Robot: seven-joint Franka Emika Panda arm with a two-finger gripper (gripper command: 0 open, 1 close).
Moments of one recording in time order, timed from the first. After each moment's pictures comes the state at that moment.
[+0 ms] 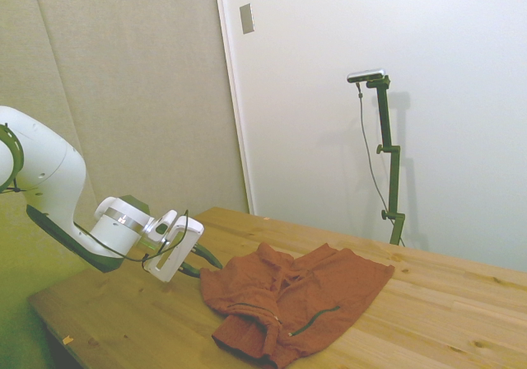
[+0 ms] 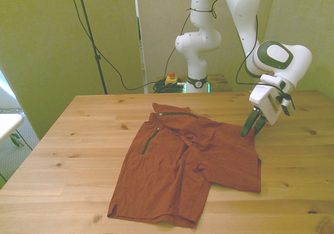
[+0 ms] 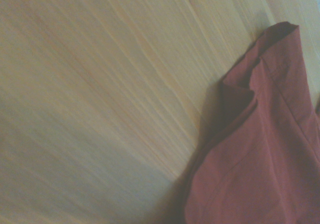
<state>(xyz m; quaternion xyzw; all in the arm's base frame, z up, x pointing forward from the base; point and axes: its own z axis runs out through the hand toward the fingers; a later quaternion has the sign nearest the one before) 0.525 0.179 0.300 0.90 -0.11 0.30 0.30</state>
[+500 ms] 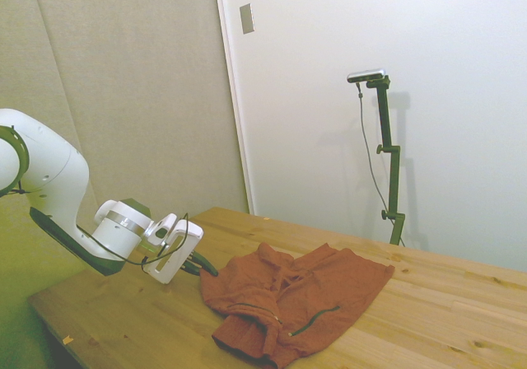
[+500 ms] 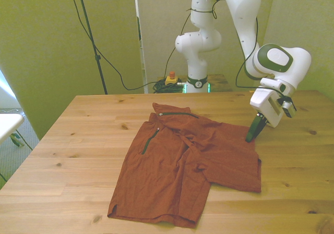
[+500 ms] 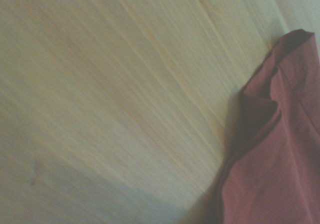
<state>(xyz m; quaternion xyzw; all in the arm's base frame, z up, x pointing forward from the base) 0.526 0.184 0.292 0.90 -0.11 0.31 0.28</state>
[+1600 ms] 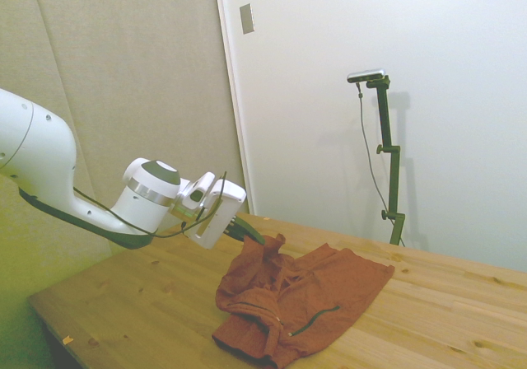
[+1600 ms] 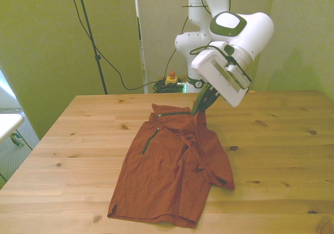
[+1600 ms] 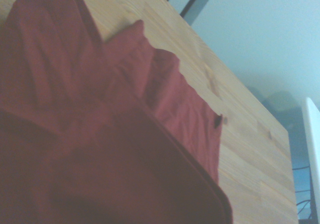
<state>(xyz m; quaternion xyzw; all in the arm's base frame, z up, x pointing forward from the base) 0.552 -0.013 0.427 0.86 -0.24 0.35 0.29</state>
